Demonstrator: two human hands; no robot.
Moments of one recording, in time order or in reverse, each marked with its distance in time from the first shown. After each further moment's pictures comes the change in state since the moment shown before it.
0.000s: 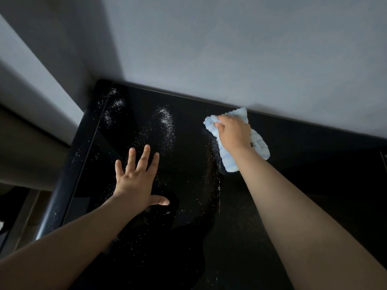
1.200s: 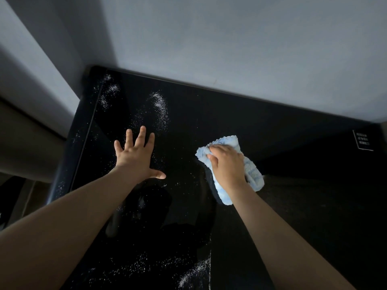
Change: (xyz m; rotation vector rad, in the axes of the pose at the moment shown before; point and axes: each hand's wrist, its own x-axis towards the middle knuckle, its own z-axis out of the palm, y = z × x) left_hand 0.000 0.001 0.000 -0.002 0.024 -0.015; right_hand -0.155 0.000 0.000 0.062 -0.076 0.011
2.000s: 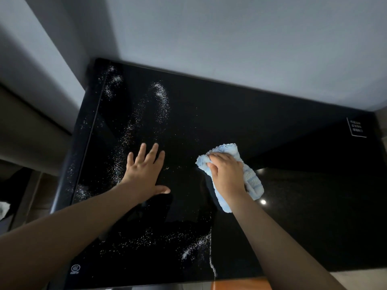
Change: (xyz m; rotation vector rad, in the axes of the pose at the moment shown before) left_hand -0.077 0.013 0.032 0.016 0.003 0.200; right_hand -0.071 -0.009 0.002 -0.007 -0.035 0.036
